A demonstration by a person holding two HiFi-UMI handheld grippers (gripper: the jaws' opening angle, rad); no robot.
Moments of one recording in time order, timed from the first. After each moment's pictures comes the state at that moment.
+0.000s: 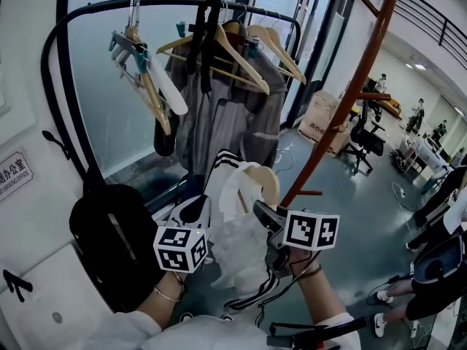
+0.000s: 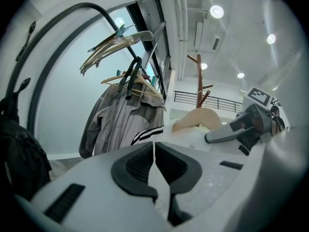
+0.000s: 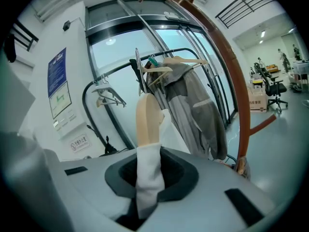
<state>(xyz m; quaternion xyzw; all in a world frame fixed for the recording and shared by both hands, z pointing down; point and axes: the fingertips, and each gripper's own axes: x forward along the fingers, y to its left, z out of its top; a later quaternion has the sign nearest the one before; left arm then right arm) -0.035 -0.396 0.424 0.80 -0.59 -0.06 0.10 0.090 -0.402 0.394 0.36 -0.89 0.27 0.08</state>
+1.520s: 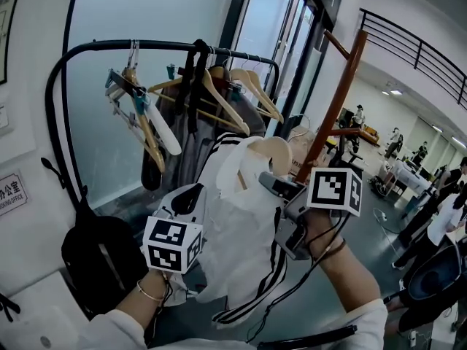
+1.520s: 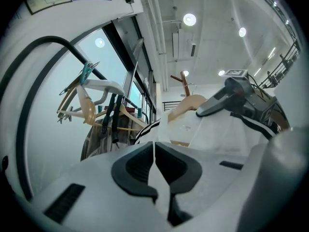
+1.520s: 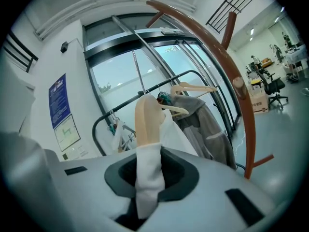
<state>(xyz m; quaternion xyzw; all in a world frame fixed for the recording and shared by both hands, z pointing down) -0.040 -0.403 0.279 0.82 -0.57 -0.07 -0.04 0.084 -0.412 0.215 0.36 -0.89 0.29 0.00</state>
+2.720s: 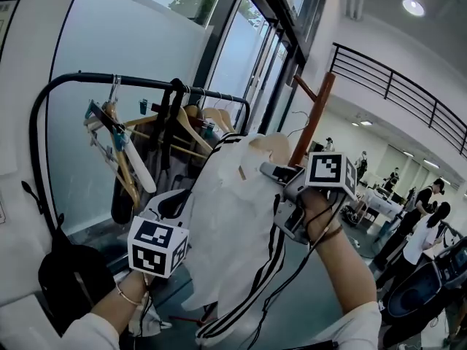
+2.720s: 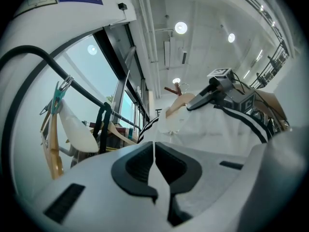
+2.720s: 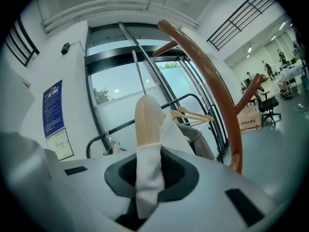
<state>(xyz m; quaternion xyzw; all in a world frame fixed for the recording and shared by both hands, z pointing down) -0.022 -0.418 0.200 0.83 -0.54 -0.09 -0.10 0.124 -0.447 0.104 0.42 -0.88 0.24 -0.03</state>
